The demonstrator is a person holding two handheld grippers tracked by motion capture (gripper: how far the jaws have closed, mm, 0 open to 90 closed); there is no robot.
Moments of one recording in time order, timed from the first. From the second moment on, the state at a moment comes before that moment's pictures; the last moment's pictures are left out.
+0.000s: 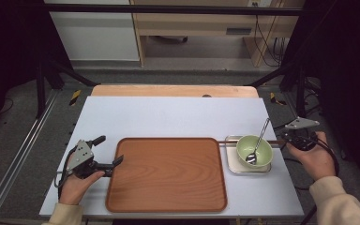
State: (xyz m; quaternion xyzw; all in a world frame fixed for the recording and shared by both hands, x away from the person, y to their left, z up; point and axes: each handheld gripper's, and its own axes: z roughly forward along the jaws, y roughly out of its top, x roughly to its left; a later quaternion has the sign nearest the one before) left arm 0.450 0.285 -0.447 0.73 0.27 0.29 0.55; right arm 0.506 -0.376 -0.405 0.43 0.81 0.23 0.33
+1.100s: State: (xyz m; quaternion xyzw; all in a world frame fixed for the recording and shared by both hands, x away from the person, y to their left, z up) left arm 0.450 0.288 -0.447 0.73 0.28 0.29 0.55; right arm 0.552 -0.375 -0.453 0.49 0.80 0.22 0.26
